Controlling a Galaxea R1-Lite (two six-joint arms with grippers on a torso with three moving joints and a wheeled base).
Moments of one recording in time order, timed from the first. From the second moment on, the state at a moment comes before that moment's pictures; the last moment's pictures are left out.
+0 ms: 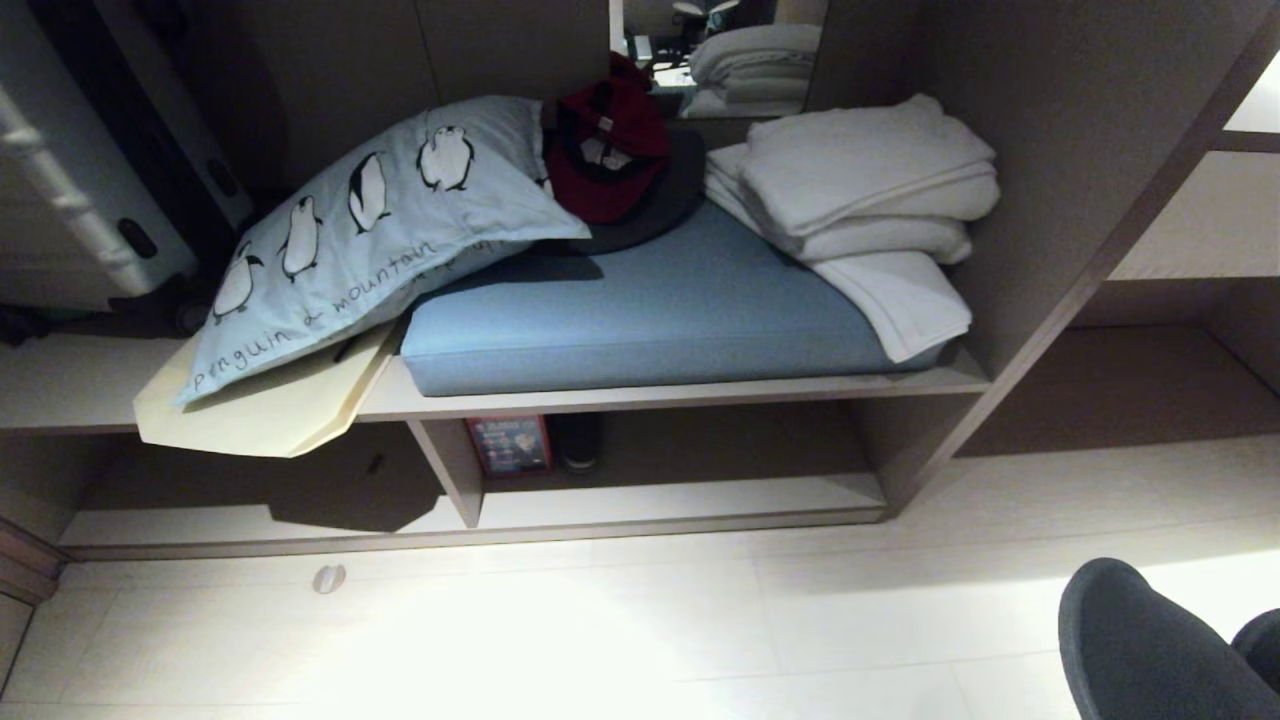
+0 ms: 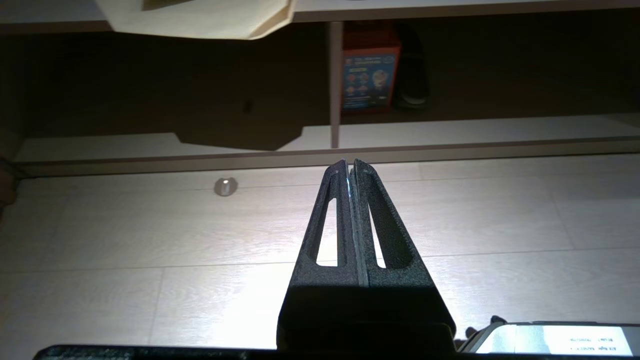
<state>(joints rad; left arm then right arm) 0.00 0.00 0.00 -0.01 0.00 -0.02 0.01 0.00 0.00 0.00 0.00 0.00</state>
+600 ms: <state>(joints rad) 0.00 0.00 0.00 -0.01 0.00 -0.02 0.01 0.00 0.00 0.00 0.00 0.00</state>
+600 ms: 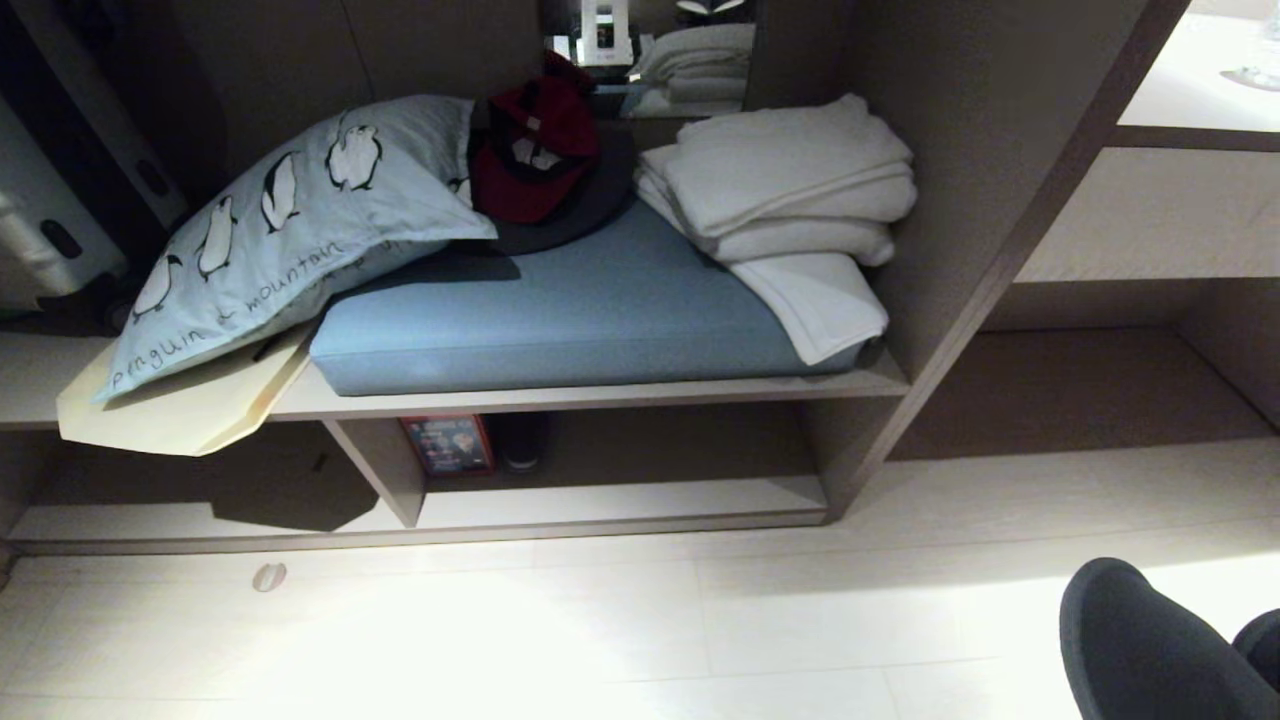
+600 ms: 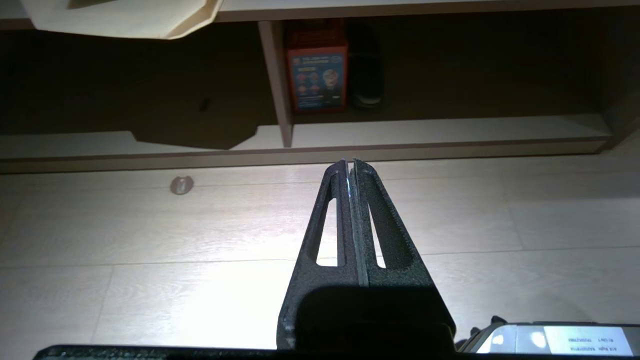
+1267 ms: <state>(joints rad) 0.00 0.00 0.00 -0.01 0.00 -0.01 0.01 0.00 0.00 0.00 0.00 0.00</state>
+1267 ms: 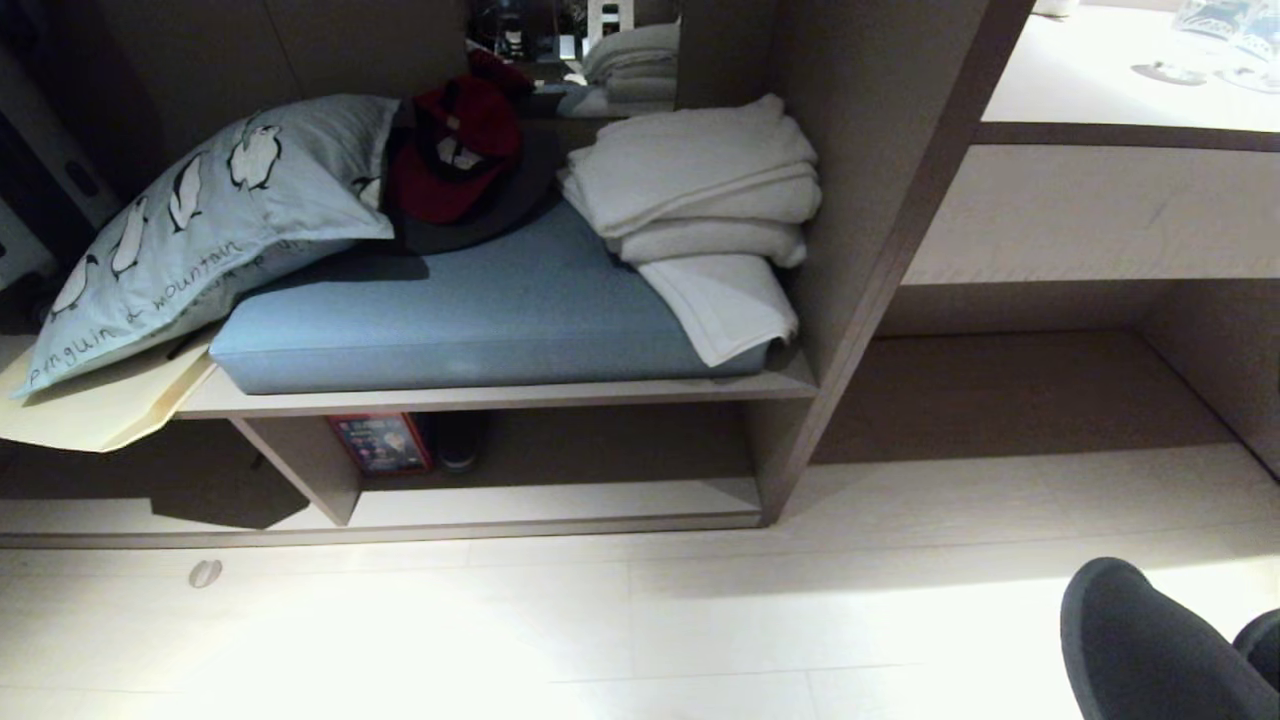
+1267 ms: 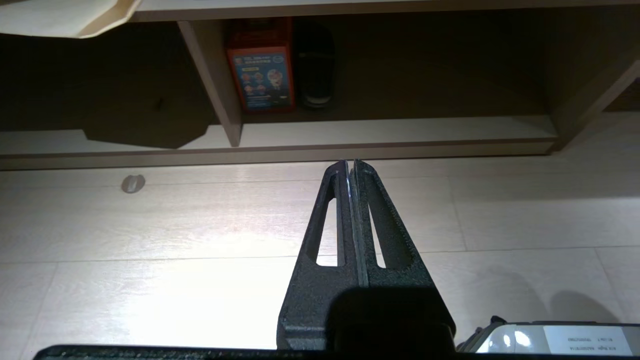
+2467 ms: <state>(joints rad) 0.00 0.00 0.00 -0.01 0.00 -0.01 0.01 0.00 0.00 0.00 0.00 0.00</state>
